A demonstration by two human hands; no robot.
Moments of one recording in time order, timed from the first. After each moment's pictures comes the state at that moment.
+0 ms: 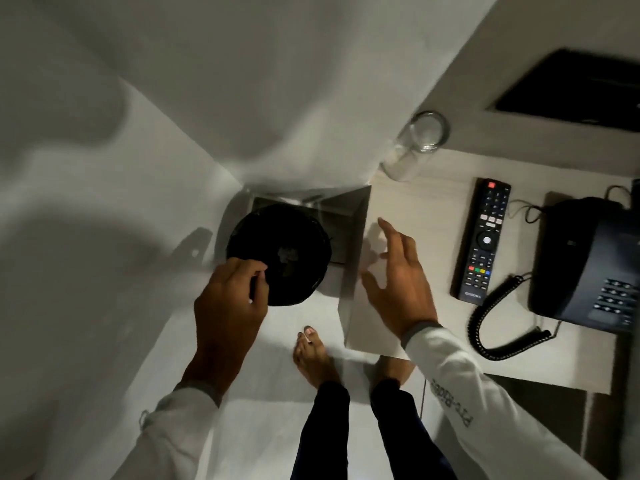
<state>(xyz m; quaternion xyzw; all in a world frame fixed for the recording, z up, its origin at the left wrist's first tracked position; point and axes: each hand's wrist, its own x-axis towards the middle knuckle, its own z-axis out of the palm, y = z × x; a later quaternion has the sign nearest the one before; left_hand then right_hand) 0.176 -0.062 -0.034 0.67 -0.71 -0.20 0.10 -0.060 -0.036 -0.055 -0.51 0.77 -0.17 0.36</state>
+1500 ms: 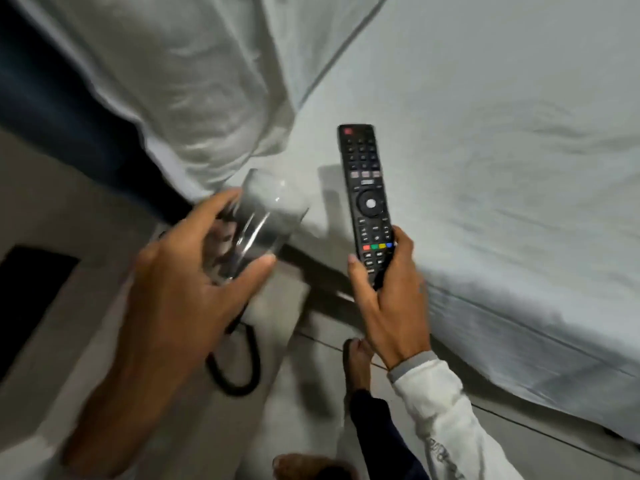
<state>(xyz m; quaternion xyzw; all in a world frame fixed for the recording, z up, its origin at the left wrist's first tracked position) -0.300 0.076 0.191 0.08 -0.93 -0.36 0.00 -0.296 0.285 0.101 0.11 0.87 -0.48 -0.02</state>
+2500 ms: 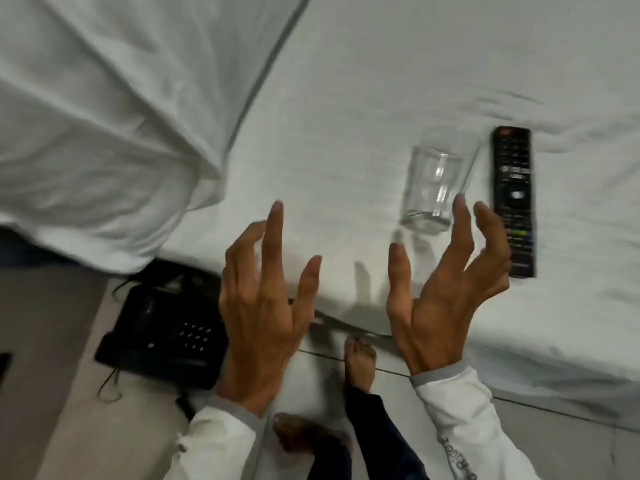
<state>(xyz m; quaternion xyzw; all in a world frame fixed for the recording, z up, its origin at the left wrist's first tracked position) -0.390 0.181 0.072 -0.05 -0.94 -0.30 0.14 -0.369 0.350 0.088 0.20 0.91 -0.26 -0.26</state>
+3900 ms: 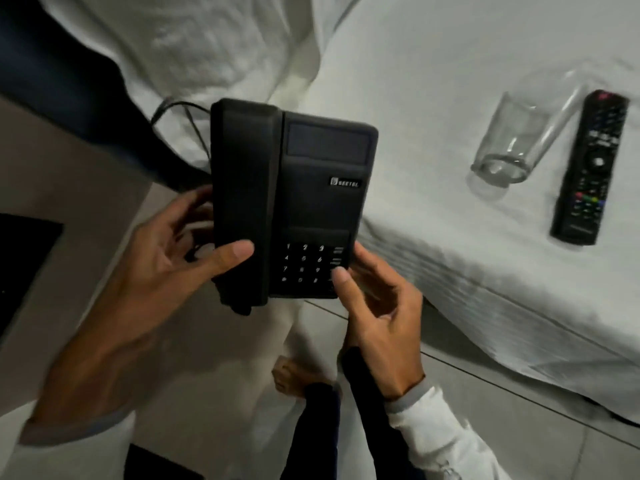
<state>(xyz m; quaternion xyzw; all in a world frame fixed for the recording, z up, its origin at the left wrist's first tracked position) -0.319 0.012 0.122 0.12 -0.74 -0.65 -0.11 -0.275 0.243 0.093 0.18 0.68 -0.71 0.06</state>
